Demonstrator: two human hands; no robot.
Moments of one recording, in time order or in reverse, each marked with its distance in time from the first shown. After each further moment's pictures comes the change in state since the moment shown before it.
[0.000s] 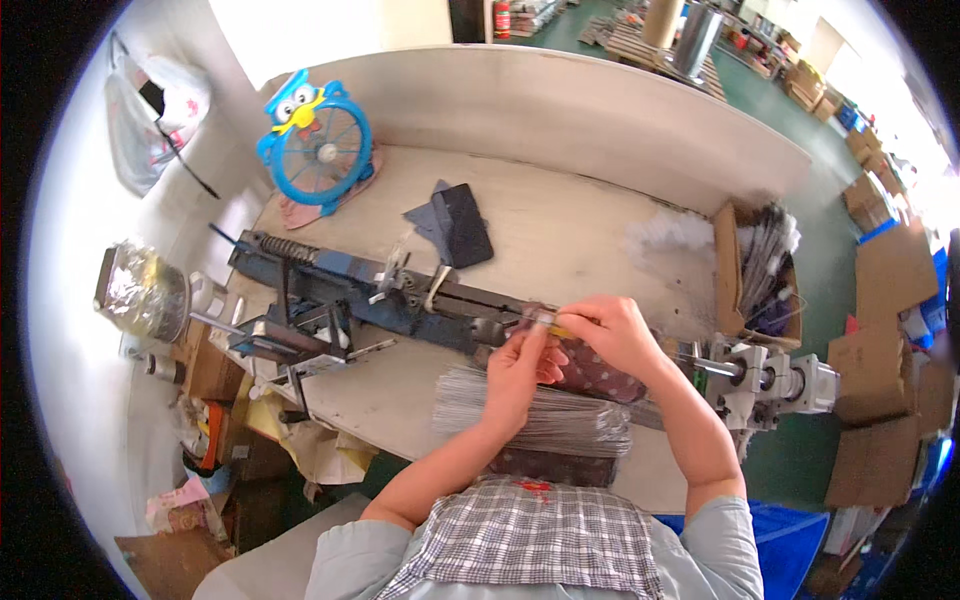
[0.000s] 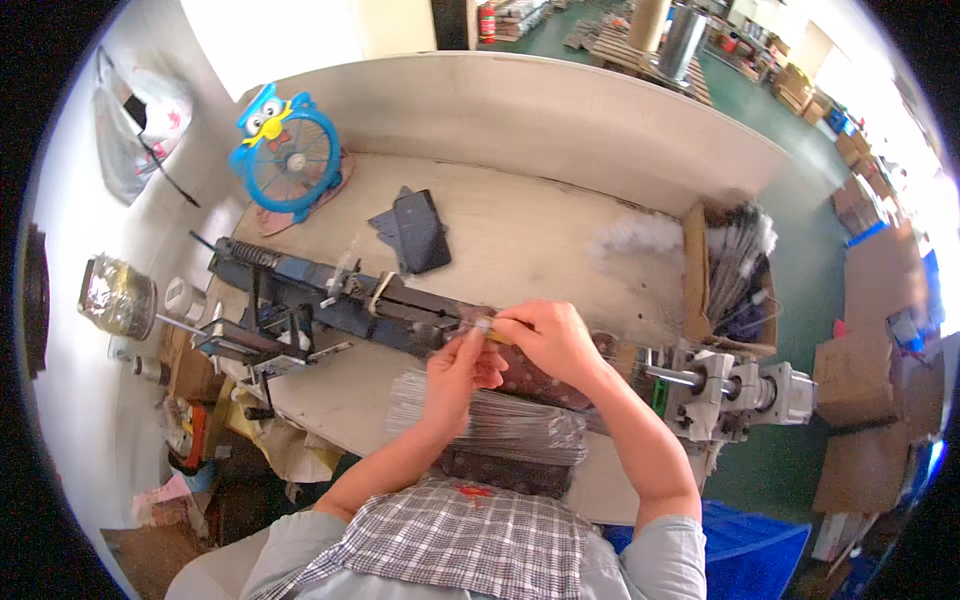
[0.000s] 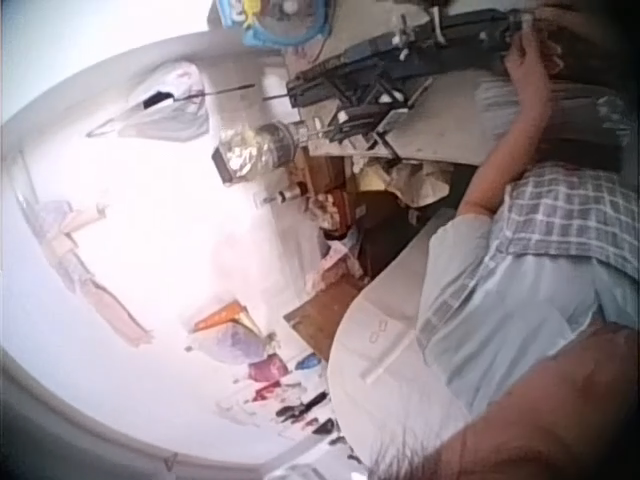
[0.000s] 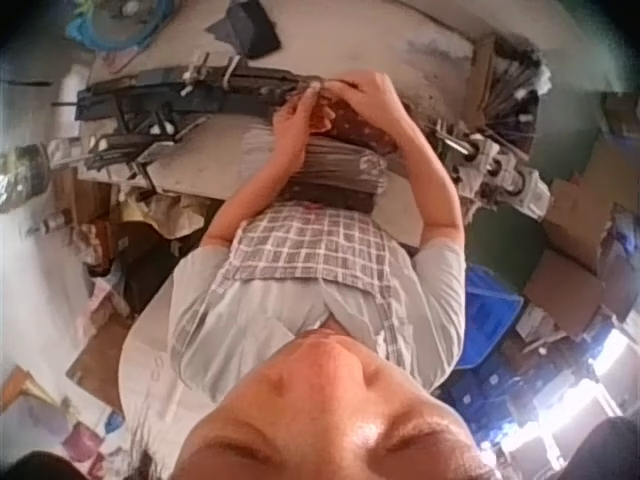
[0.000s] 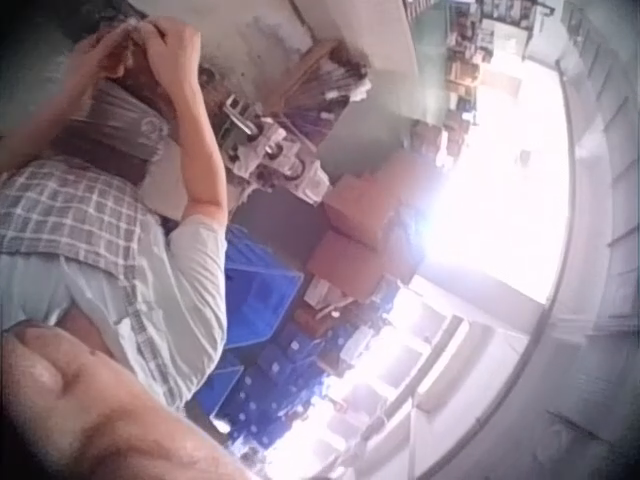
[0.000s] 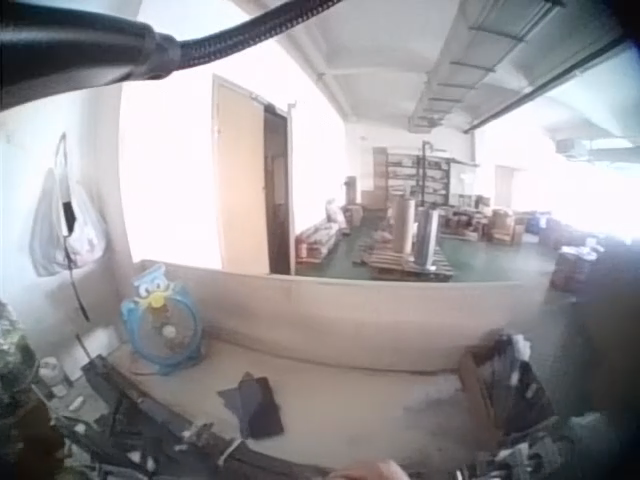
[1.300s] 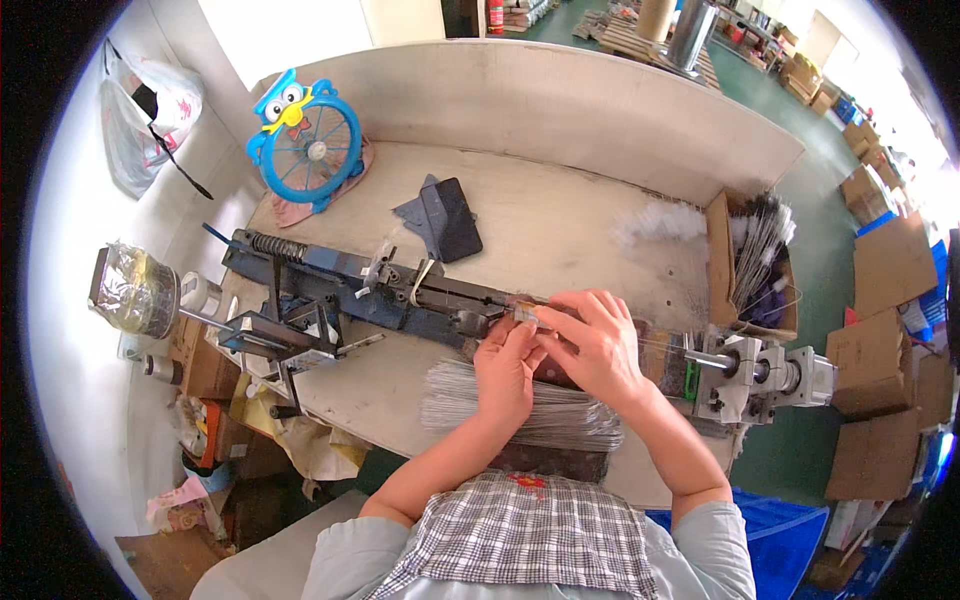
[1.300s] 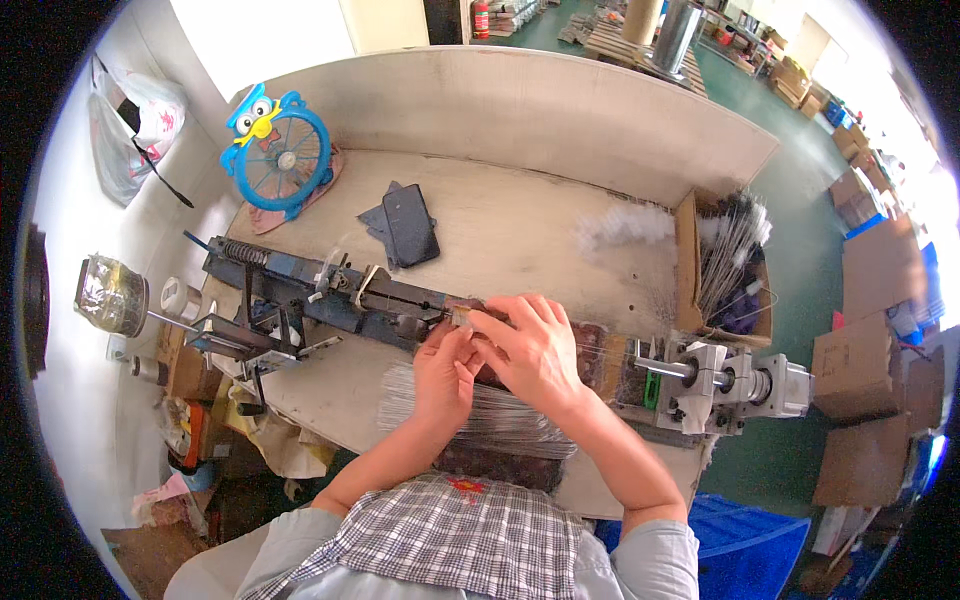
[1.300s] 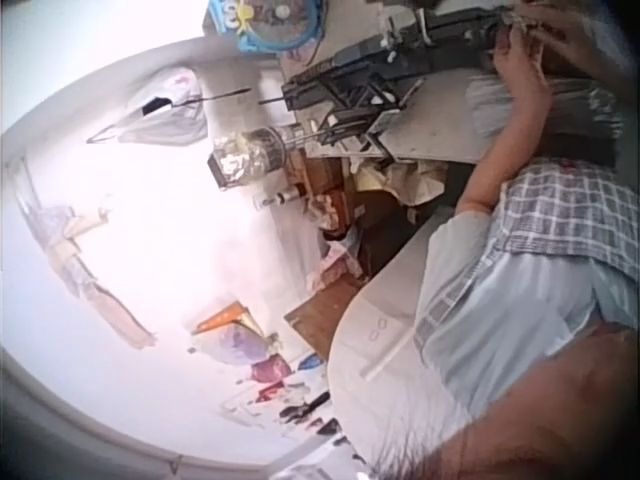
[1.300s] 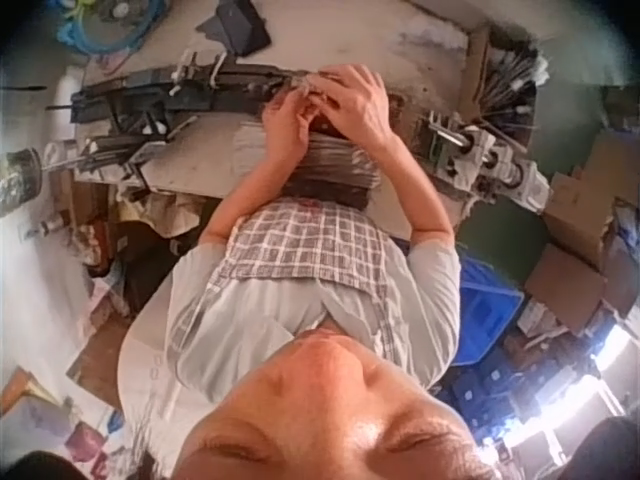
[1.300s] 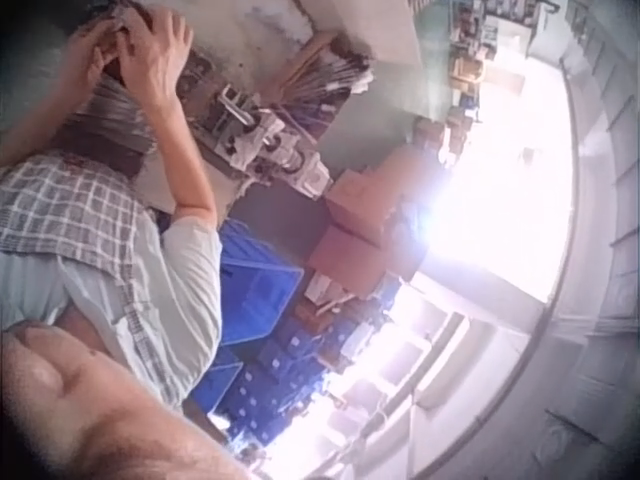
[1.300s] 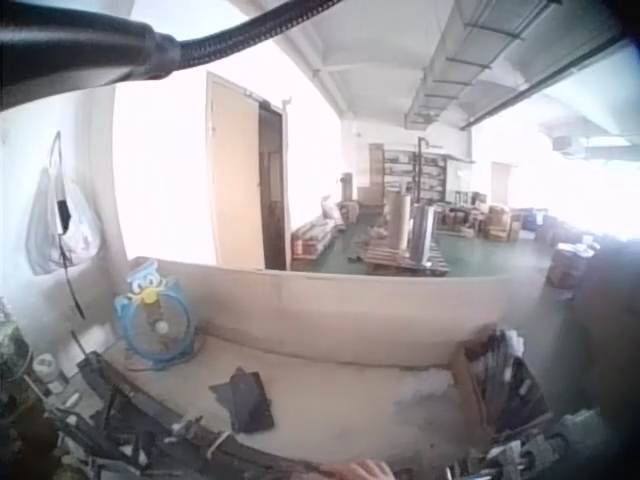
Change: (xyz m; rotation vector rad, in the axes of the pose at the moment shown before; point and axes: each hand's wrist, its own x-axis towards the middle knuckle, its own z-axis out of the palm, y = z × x) left_hand 0.004 -0.006 0.017 -0.409 0.083 0.107; right_hand -0.025 -0.007 0.014 -0.473 0.336 -0.447
